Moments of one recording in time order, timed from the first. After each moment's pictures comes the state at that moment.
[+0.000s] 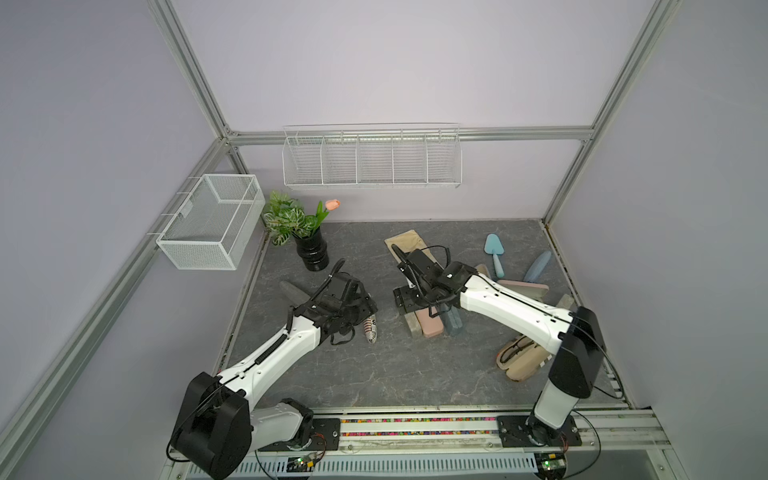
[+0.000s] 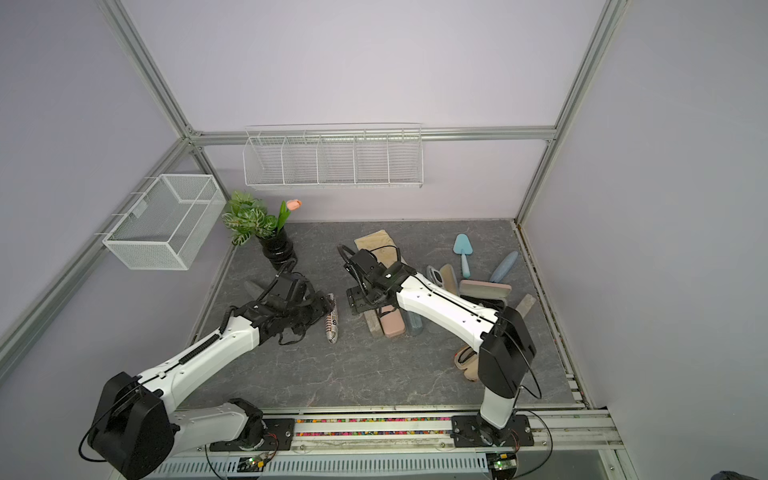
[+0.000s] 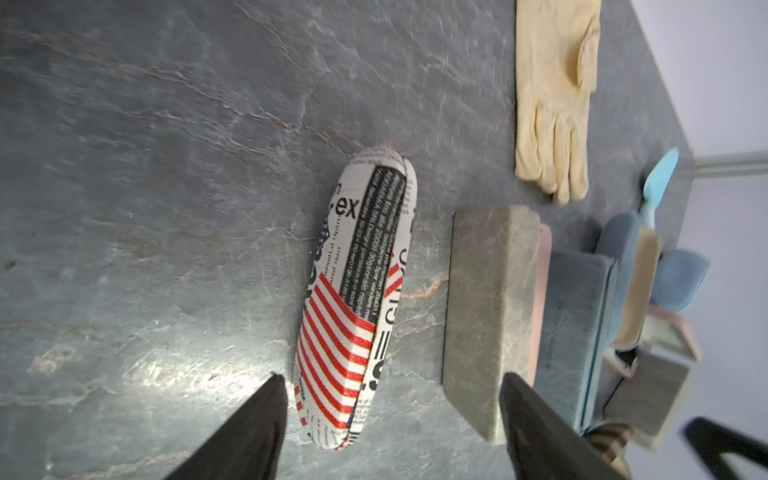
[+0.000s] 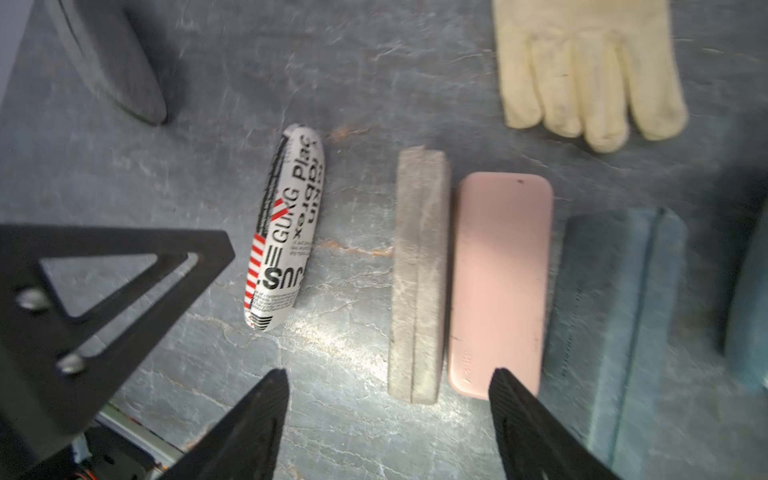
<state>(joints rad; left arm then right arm) -0.54 1.27 0.81 -0.49 0.06 -0.99 0.88 1.71 1.54 -0.86 0.12 0.50</state>
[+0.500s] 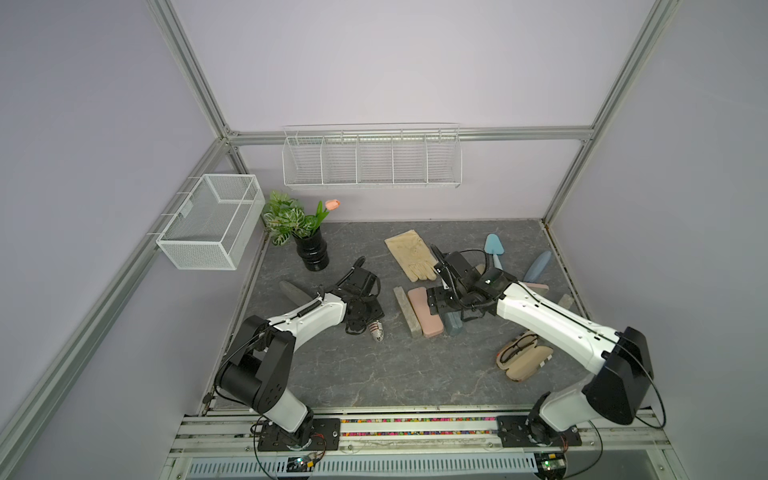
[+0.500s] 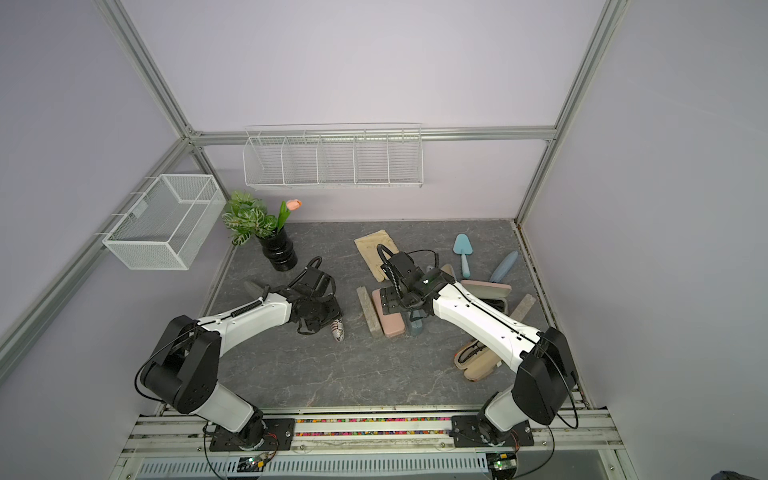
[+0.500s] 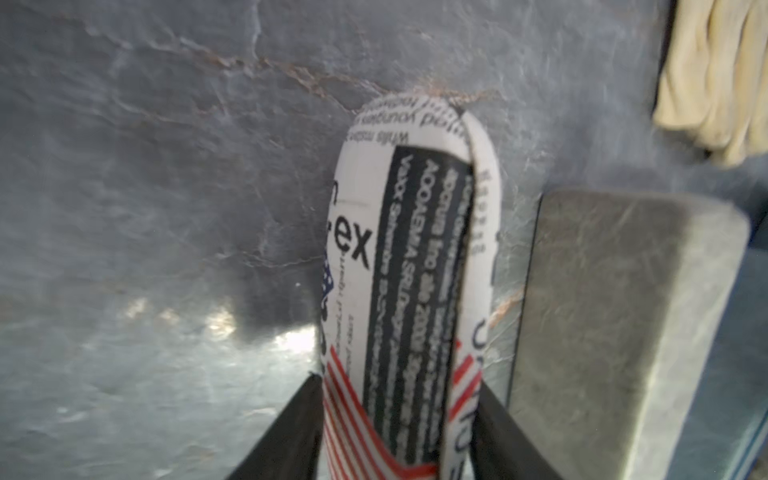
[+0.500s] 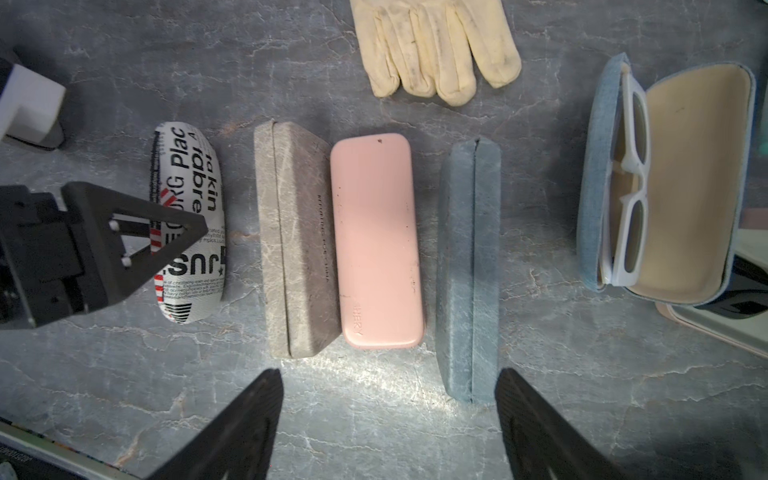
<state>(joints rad) -0.56 1.60 0.95 -0.51 0.09 -0.91 0.75 1.51 1.29 -0.85 0.15 0.51</state>
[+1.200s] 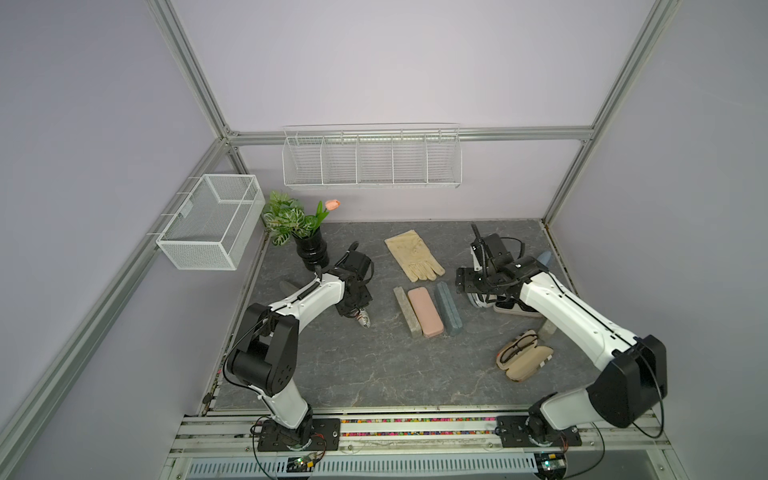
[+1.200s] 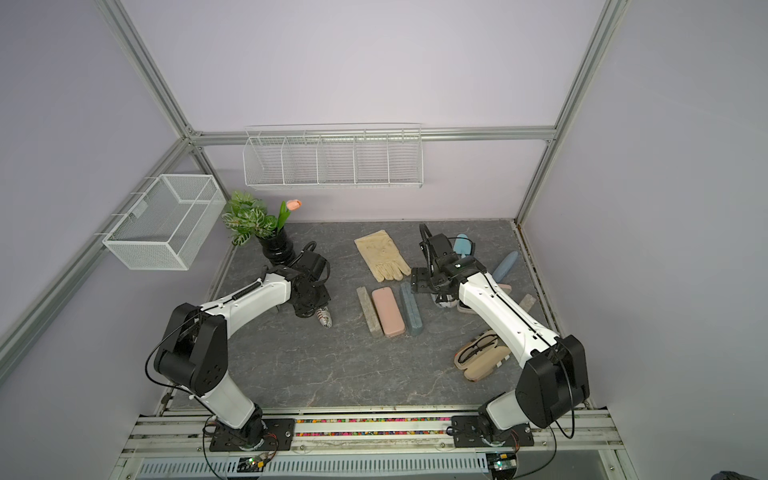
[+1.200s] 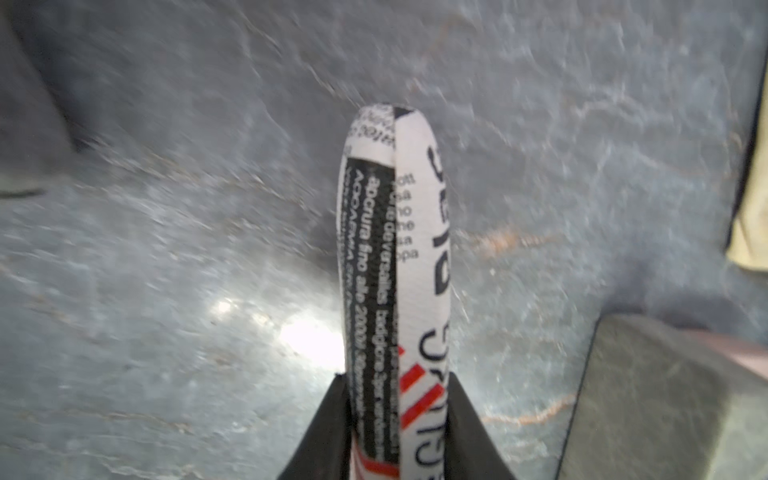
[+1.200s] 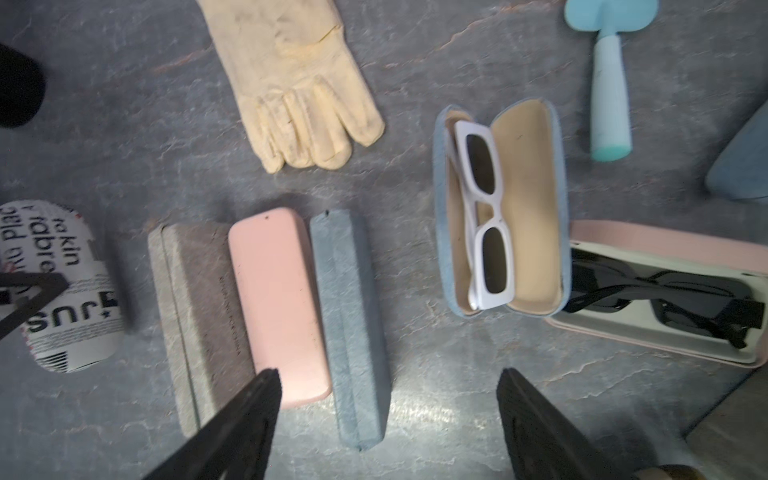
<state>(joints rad) -0.45 1.70 1.17 -0.74 -0.10 -0.86 0.45 1.49 1.31 -0.83 0.10 0.42</state>
